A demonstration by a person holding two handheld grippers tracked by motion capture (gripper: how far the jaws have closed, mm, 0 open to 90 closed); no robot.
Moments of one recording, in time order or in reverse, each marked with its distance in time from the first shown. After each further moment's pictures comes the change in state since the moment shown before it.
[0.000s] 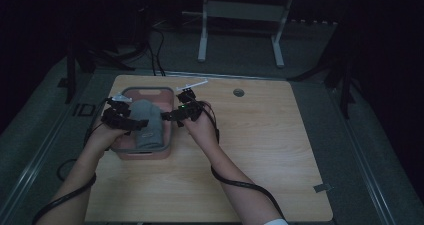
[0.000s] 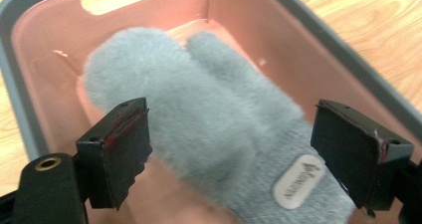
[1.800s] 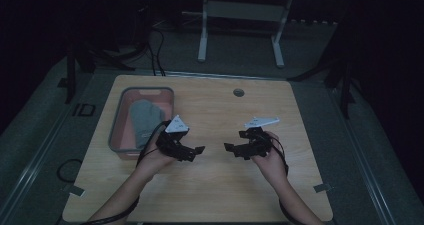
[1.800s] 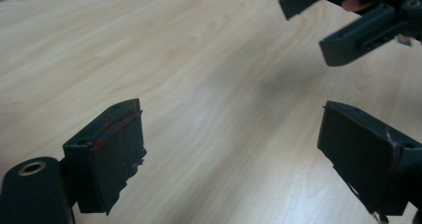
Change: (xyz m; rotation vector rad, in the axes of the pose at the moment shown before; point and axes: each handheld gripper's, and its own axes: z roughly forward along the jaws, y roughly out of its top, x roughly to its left) left arm -0.163 0.001 0.036 -0.138 -0.306 0.237; right arm -0.073 -0.143 -0.132 -0.066 -0.130 -0.113
